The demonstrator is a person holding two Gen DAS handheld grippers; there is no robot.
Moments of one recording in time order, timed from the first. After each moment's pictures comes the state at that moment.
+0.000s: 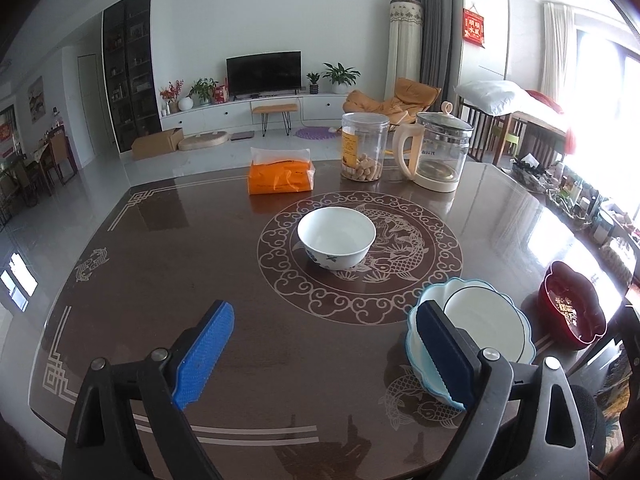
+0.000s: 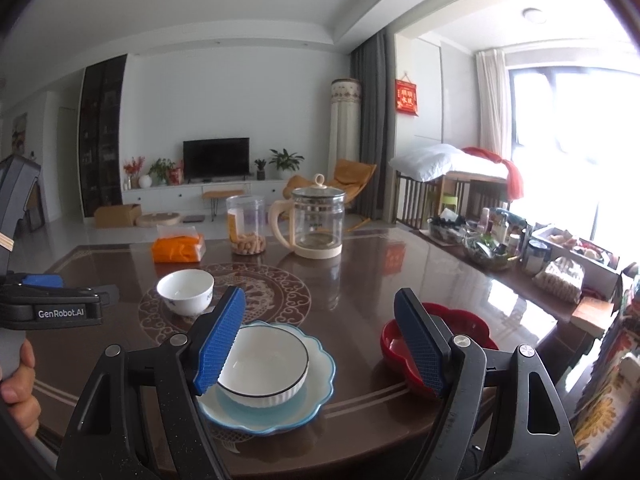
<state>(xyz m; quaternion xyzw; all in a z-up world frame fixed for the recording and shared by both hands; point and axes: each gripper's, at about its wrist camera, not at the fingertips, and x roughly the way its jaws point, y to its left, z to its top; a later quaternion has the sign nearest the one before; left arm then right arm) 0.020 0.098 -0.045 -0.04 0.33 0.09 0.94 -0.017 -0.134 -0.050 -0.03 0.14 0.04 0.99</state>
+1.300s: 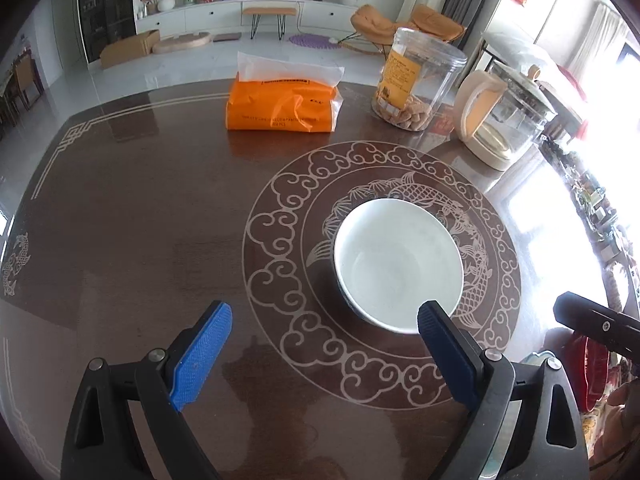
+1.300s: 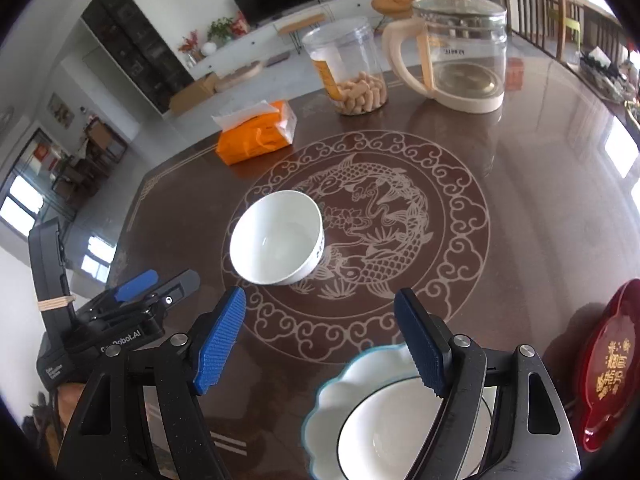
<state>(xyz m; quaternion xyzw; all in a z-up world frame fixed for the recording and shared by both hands) 0.232 0.206 -0.117 -0.13 0.50 0.03 0.86 0.263 -0.033 -0.095 0.11 0.53 0.22 0.81</state>
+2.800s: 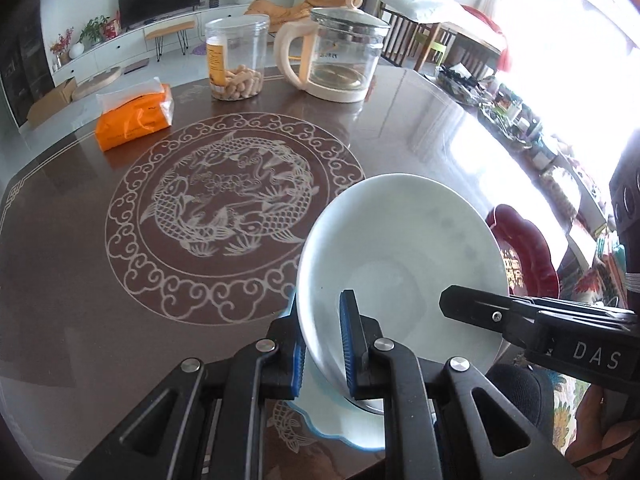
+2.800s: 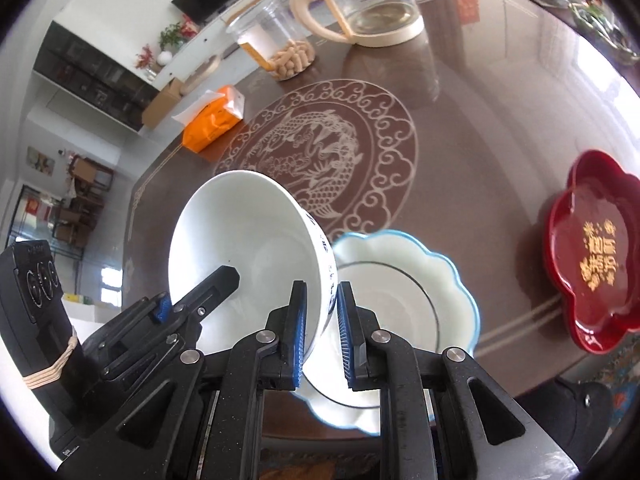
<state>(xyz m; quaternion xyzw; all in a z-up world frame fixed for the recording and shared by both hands) 0.153 0.020 -0.089 -0.04 0.50 -0.10 0.86 0.174 -0.136 -0.084 0.16 0.57 0.17 0.79</state>
